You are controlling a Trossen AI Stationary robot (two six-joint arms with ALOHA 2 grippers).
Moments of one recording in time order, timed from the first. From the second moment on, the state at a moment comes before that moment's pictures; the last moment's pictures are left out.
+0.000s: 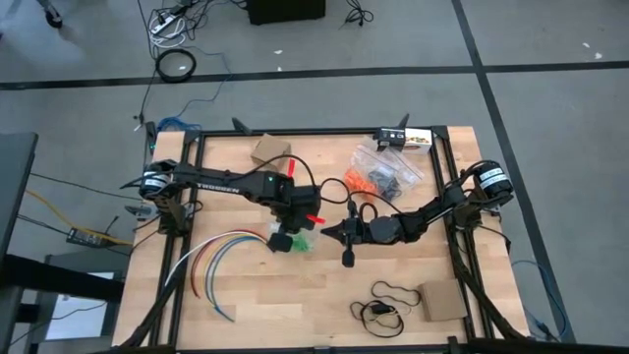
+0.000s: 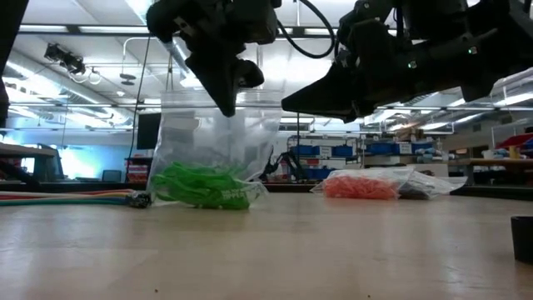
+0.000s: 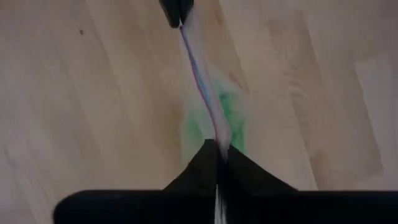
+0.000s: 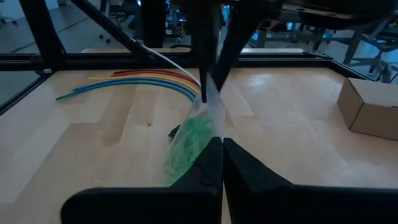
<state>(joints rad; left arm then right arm) -0.02 1.78 1.48 -0.95 0.16 0.27 0.27 1.75 0.59 0.97 0.40 0.06</state>
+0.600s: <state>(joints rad) -0.01 1.78 1.48 -1.07 0.02 0.21 0.27 1.75 0.59 0.97 0.39 0.06</state>
